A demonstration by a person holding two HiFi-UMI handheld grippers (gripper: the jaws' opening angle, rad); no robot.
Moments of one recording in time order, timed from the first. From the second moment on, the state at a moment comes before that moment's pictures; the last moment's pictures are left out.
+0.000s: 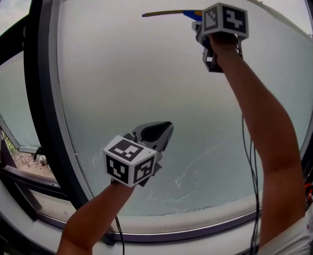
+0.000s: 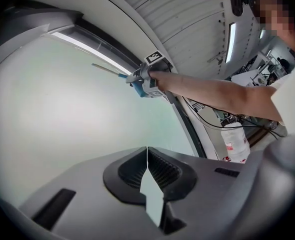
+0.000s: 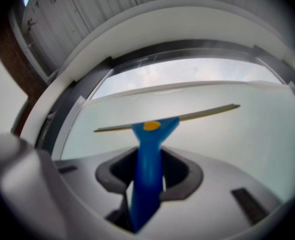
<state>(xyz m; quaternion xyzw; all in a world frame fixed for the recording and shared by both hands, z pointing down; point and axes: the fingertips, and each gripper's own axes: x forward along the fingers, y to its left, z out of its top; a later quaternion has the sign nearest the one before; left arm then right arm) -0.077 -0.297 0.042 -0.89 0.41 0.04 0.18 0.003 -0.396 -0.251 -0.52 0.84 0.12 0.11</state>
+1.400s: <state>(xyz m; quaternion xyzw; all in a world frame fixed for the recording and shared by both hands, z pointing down) -0.077 -0.291 0.038 -0.90 0.39 0.05 0.18 -0.014 -0.428 -0.269 -0.53 0.84 0.08 0.12</state>
